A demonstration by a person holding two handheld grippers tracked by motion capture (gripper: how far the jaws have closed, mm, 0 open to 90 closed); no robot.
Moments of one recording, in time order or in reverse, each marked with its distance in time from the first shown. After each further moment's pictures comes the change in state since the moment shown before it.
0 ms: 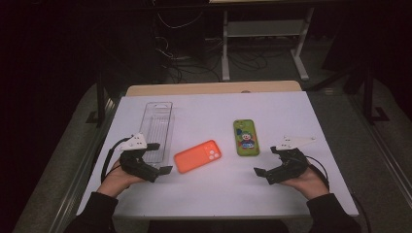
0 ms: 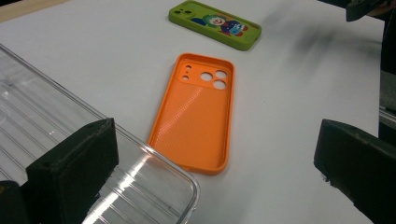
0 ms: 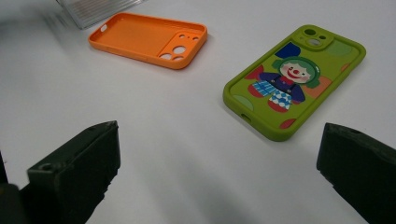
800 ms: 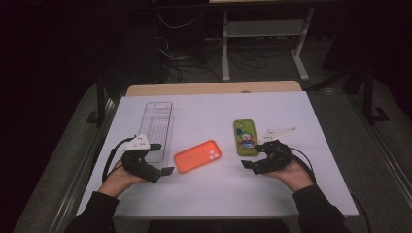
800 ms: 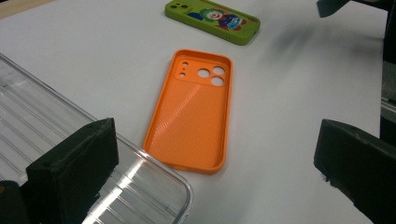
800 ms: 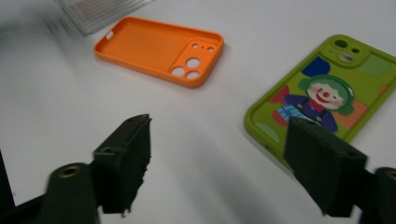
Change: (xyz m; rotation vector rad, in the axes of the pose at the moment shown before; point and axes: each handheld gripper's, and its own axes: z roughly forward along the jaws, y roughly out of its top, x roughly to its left) left arm -0.004 0.003 0.003 0.025 0.002 0.022; right arm 0.014 0.034 0.026 0.079 0.021 0.027
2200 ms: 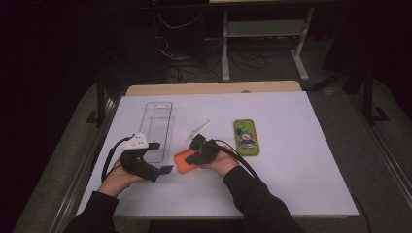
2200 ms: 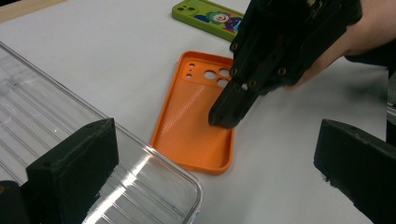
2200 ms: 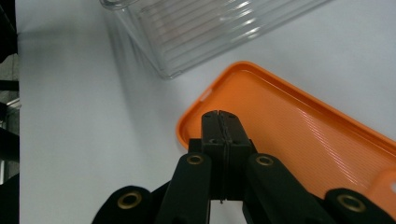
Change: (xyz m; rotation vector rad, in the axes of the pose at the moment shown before) left arm 0.004 -0.001 -0.002 -0.002 0.016 -0.009; right arm 0.078 0.084 0.152 0.180 0.245 -0.198
